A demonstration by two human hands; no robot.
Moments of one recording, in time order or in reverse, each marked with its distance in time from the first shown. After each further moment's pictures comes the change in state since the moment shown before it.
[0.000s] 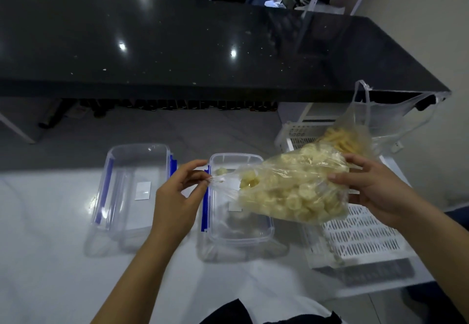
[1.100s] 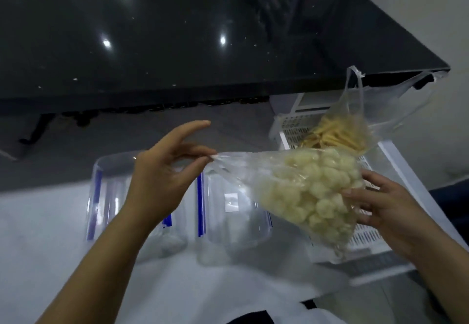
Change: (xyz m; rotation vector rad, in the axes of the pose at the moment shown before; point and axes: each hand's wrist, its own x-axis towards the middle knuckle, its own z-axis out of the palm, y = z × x) left_hand 0.049 0.072 -0.019 0.141 -0.239 0.322; right_hand -0.035 0.031 -0.011 0.146 0.145 0.032
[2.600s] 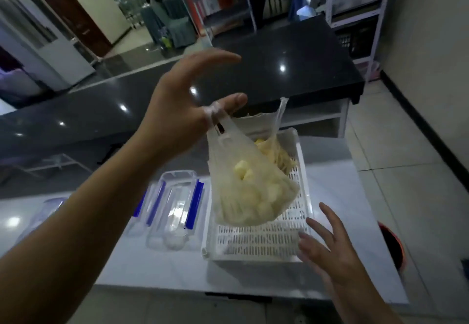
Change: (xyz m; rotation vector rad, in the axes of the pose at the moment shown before) left_hand 0.119 0.312 0.261 0.548 -0.013 0.145; right_hand 0.000 0.050 -0.238 0.340 -0.397 -0.027
